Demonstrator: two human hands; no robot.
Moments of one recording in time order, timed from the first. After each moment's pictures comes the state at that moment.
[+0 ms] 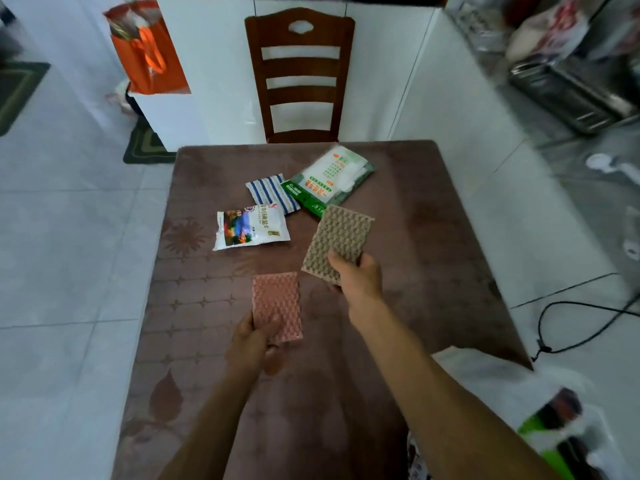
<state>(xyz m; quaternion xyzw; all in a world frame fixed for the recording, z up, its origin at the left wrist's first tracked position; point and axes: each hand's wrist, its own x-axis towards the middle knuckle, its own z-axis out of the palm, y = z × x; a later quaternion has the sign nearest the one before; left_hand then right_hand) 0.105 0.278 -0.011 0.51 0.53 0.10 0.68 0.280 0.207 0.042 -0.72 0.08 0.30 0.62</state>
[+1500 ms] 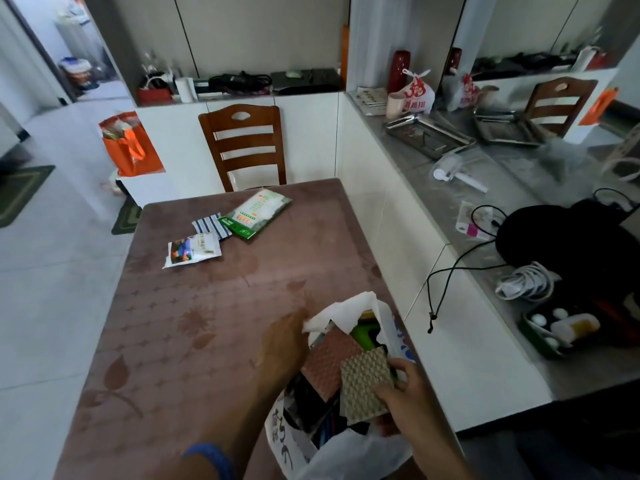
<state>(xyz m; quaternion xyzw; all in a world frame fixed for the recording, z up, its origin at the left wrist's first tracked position) 0.153 -0.011 0.103 0.94 0.26 0.03 0.21 0.187 -0.227 0.127 -0.77 0.06 0.34 0.53</state>
